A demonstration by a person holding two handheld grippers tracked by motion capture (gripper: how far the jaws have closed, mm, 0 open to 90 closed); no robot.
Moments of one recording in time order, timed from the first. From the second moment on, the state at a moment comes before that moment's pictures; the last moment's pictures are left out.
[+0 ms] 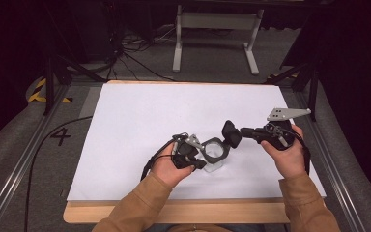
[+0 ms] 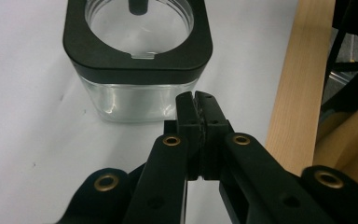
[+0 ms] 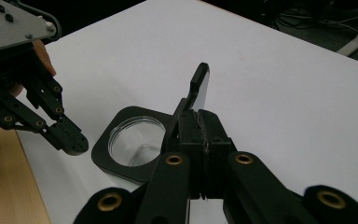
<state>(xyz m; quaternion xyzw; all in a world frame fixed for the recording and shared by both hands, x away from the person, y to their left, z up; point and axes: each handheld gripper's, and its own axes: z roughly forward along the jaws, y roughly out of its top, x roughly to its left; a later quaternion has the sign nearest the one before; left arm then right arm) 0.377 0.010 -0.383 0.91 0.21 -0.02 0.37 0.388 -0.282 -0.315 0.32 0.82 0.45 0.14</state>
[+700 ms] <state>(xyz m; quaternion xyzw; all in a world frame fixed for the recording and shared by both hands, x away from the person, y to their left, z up) 0.379 0.006 -0.389 0.90 0.21 -0.01 0.38 0.381 -0.272 -0.312 0.30 0.83 0.45 0.15</state>
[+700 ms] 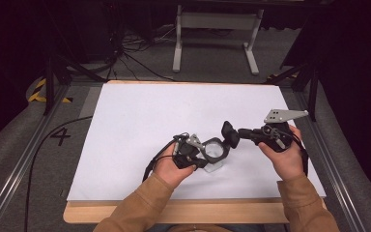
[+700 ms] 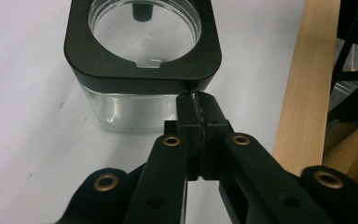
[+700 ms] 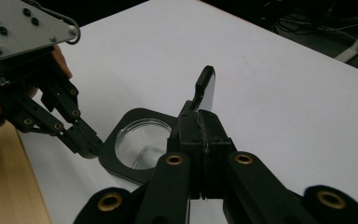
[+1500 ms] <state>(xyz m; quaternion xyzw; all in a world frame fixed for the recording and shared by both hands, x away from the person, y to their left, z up) 0.378 0.006 -0.389 0.90 0.21 -0.02 0.38 0.374 -0.210 -0.348 0.24 0.89 0.38 0.10</state>
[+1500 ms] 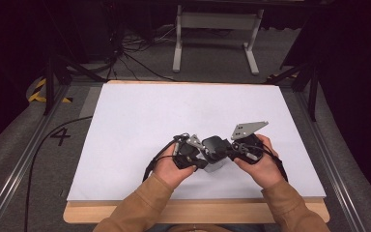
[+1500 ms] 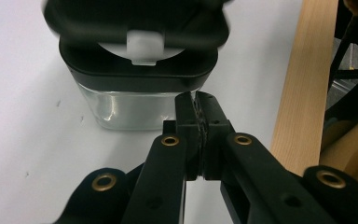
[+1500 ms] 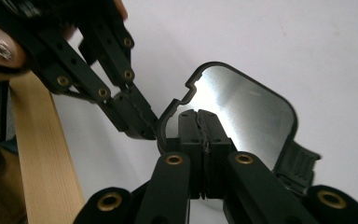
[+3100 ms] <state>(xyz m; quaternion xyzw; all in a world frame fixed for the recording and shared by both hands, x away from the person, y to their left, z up) 0.401 0.093 -0.355 0.87 0.31 0.03 0.37 0.413 -0.261 -0.388 0.30 0.89 0.33 0.05</state>
